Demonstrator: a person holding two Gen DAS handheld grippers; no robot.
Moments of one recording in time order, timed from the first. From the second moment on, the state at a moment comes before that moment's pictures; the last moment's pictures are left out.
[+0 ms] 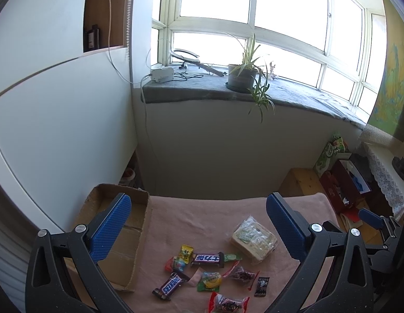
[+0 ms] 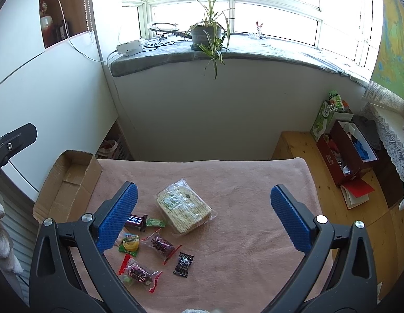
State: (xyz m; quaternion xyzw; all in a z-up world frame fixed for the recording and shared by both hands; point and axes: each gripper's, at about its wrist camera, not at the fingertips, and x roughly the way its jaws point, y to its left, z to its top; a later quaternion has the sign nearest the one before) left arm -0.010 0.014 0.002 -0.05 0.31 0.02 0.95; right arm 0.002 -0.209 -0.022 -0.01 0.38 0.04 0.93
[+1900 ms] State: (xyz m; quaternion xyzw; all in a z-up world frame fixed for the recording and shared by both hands) left arm 0.008 0.008 -0.033 -0.06 0.37 -0.01 0.93; right arm 0.013 -0.203 -0.025 -0.01 0.40 0.03 0.92
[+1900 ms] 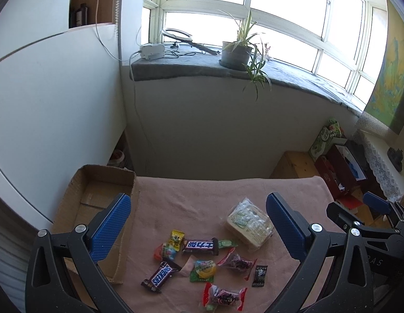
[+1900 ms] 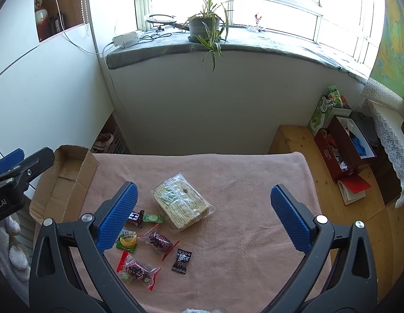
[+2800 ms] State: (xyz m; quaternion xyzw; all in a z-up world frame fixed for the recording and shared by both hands) left arm 0.070 -0.021 -0.143 -0.13 0.54 -0.09 0.83; right arm 0.096 -0.235 -0.135 0.03 0.54 0.08 0.84
